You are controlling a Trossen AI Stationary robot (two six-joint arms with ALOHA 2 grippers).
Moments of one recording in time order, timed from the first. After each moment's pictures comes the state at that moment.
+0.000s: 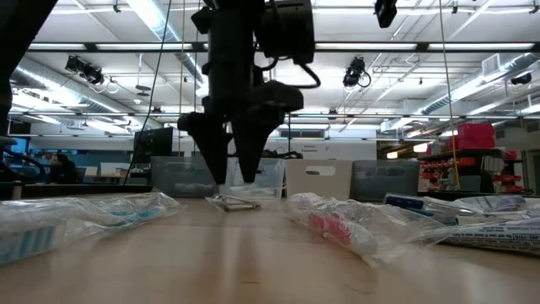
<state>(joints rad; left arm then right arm) -0.08 2.05 1.54 -0.94 -0.02 -0.90 -0.22 0.91 0.89 -0.07 -0.24 0.14</state>
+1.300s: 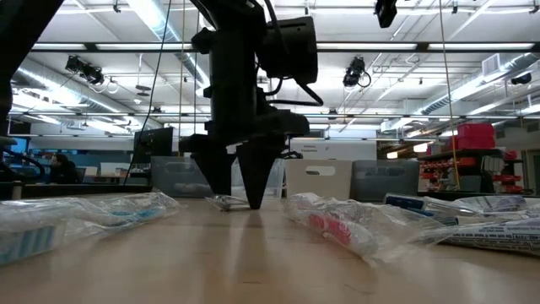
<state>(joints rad) -0.09 2.10 1.48 -0.82 -0.03 -0.94 -0.22 0.91 0.89 -0.06 -0.23 0.13</state>
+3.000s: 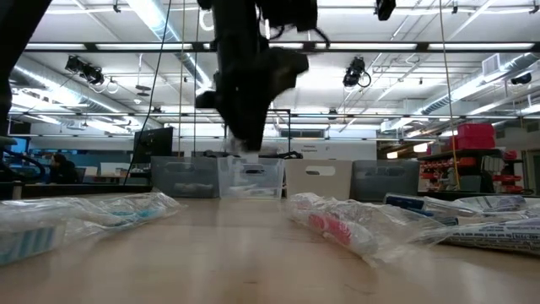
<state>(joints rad) -0.08 1.99 1.62 -0.97 -0.10 -0.75 -0.22 0.90 0.89 0.01 -0.23 0.11</state>
